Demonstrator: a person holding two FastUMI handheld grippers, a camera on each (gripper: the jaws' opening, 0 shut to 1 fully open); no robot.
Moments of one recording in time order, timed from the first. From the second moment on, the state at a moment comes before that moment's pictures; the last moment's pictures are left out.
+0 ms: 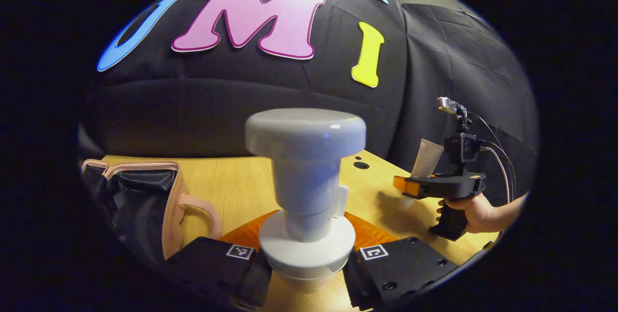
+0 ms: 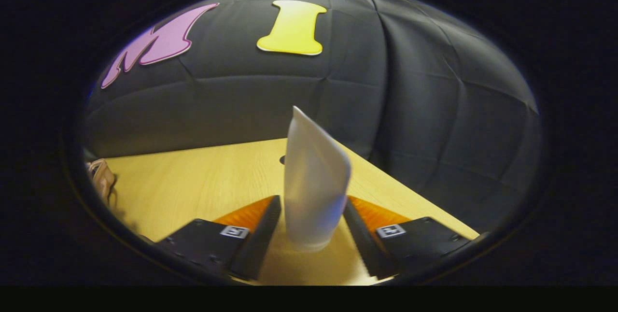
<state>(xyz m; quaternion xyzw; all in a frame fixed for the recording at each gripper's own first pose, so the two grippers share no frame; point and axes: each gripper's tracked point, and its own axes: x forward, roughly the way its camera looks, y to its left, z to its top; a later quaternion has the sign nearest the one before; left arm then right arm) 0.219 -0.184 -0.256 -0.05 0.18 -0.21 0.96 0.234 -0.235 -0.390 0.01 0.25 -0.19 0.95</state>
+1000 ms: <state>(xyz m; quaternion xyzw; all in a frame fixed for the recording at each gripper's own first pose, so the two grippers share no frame) 0.183 -0.006 -0.172 -0.09 0.15 -0.09 0.98 0.193 -0.026 -0.236 -0.05 0.17 0.04 0.98</state>
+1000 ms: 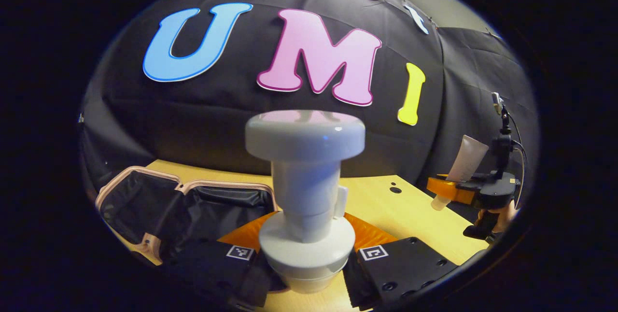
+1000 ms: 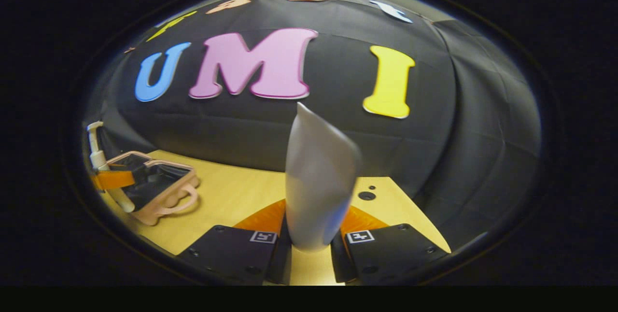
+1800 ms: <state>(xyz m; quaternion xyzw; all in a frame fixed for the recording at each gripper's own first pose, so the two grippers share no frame) 0.222 0.103 -0.316 -0.06 0.47 -0.08 0.88 0.154 0.237 -0.241 0.07 0.21 0.24 0.95</state>
